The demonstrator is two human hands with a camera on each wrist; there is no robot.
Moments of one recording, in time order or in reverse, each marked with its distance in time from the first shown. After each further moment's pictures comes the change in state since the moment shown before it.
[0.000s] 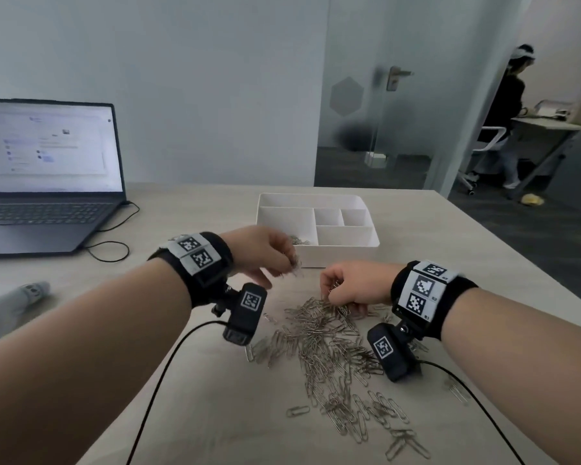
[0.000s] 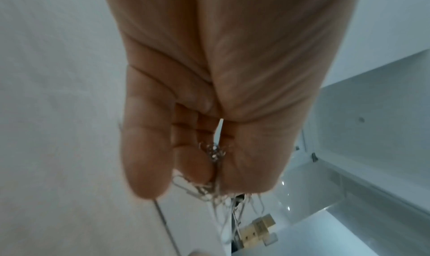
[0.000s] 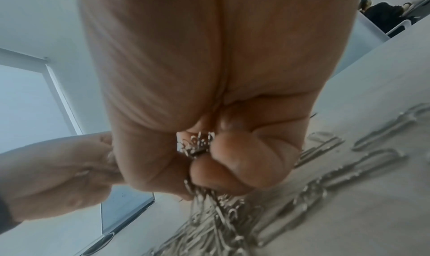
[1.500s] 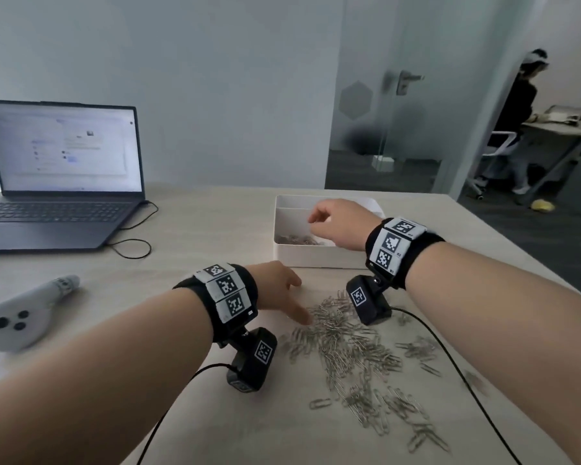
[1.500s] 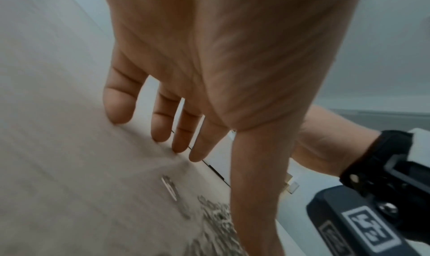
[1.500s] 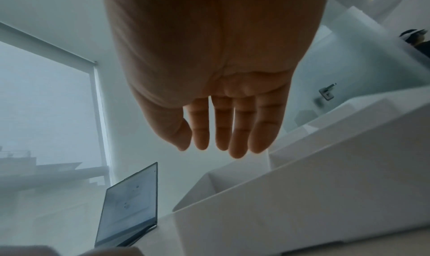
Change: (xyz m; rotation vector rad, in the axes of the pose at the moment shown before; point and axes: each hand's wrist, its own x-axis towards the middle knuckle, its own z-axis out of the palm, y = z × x) left_hand -0.031 -0.016 0.026 0.634 -0.050 -0.152; right_hand 0.035 -0.070 -0.036 -0.153 0.522 -0.162
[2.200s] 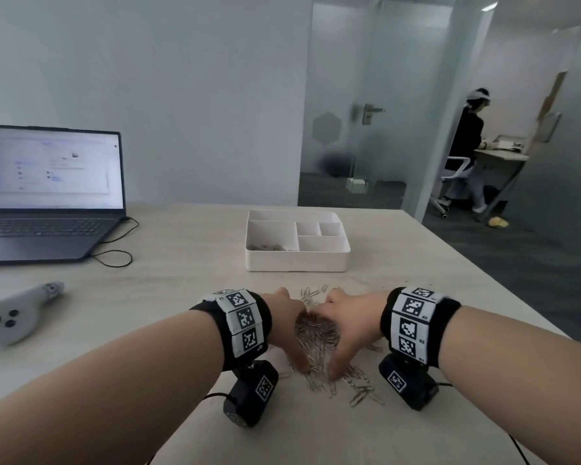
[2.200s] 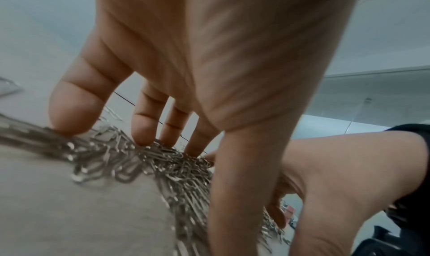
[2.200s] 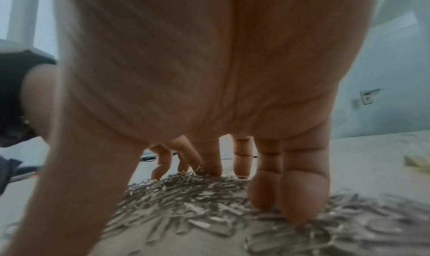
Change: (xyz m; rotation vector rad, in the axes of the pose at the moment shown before) left_hand -0.059 0.083 0.036 0.260 -0.069 0.063; right_hand -0.154 0.025 -0.003 -0.466 -0.678 0.078
